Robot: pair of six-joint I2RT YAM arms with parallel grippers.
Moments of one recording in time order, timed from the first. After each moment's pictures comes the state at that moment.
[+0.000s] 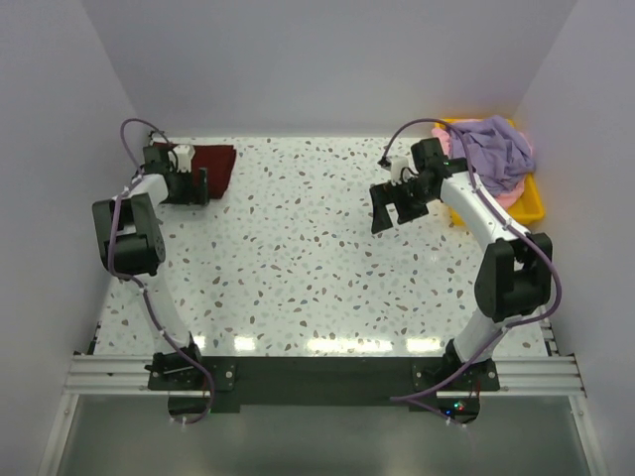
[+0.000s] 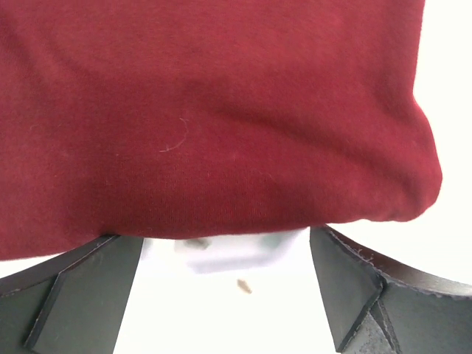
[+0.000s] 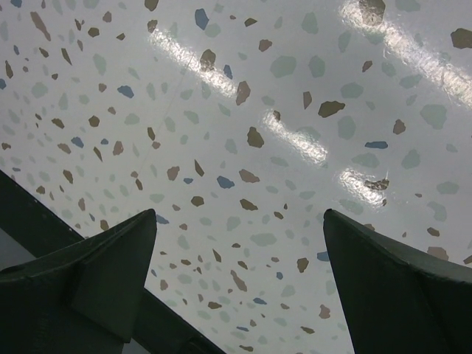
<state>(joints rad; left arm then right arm) 0.23 2.09 1.45 -0.31 0.22 0.19 0.21 1.71 1.45 -0.92 -0.44 -0.16</state>
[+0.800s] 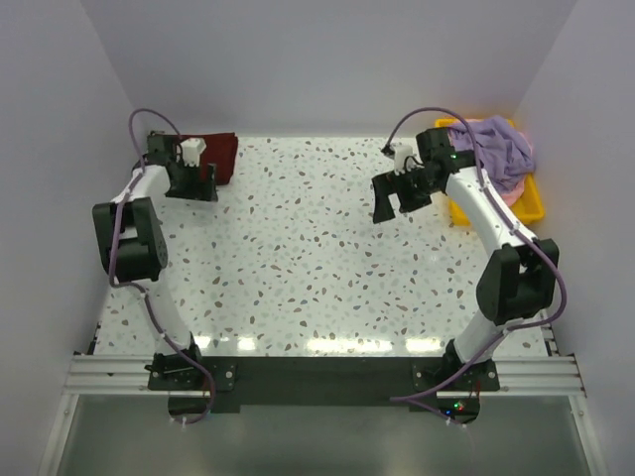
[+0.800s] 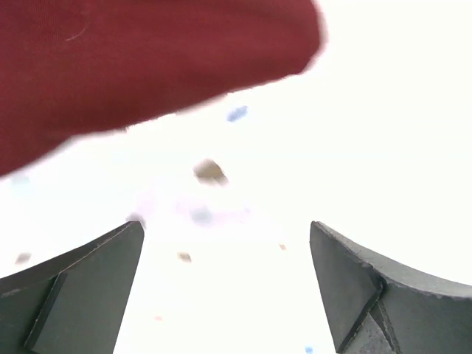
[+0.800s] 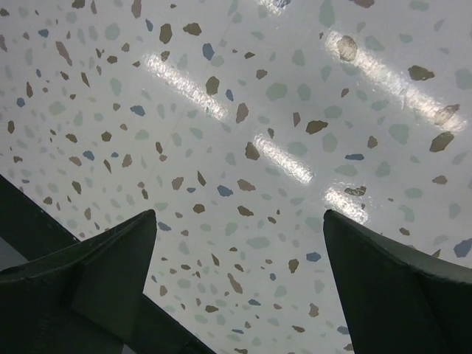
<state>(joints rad) 0.18 2.07 1.54 -0.46 0.29 0.22 0.21 1.70 1.52 -0.95 -0.43 -0.17</state>
